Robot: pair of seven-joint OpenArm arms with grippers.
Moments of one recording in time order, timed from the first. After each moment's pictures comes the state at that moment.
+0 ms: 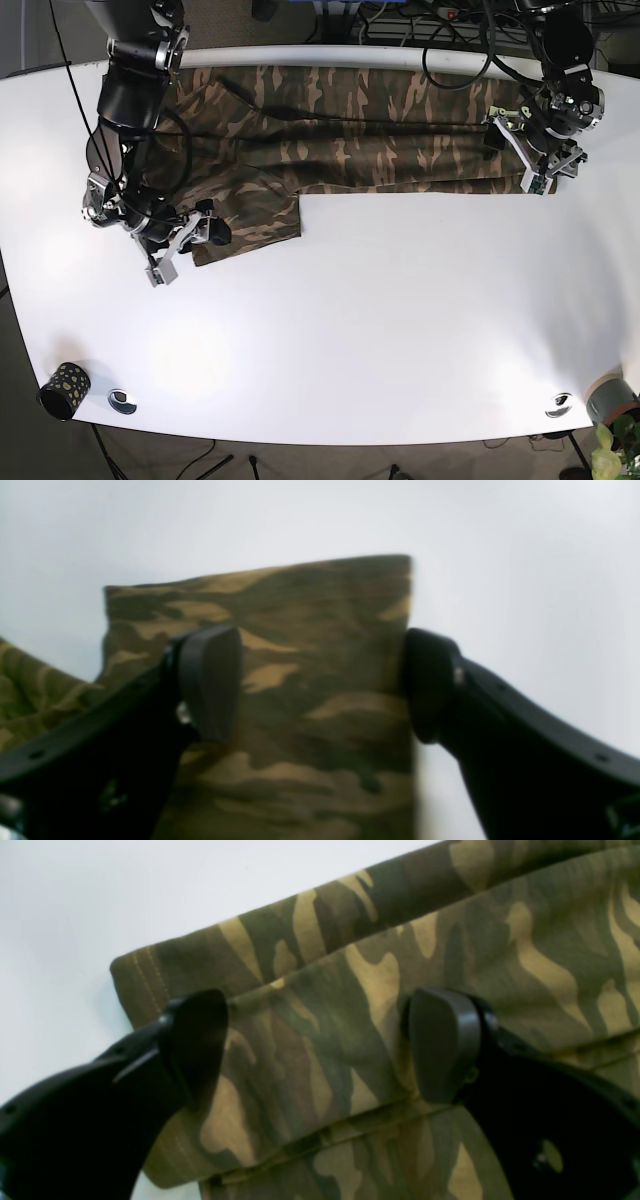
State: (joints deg) left arm 13.9 -9.3 -22.7 95.4 -4.7 -33.0 42.0; right arm 16.3 11.9 18.9 62.9 21.3 39.9 -51.4
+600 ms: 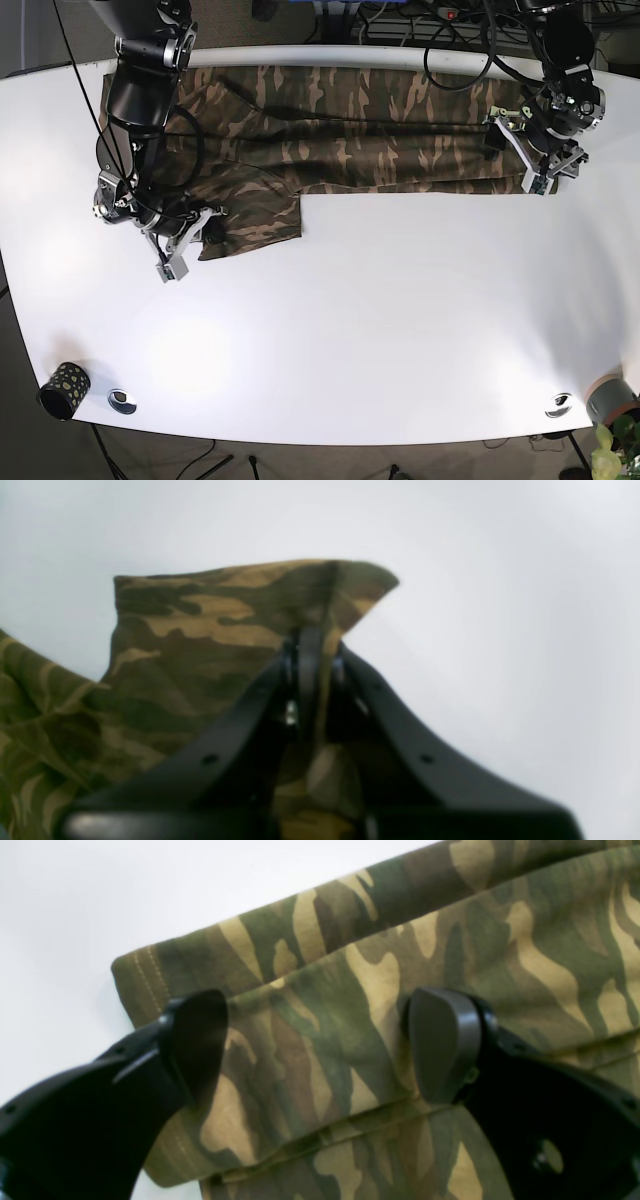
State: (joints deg) left arm 13.9 -9.4 -22.7 95.4 -4.7 -33.0 42.0; right arm 16.0 10.3 18.6 62.5 19.9 39.9 -50.1
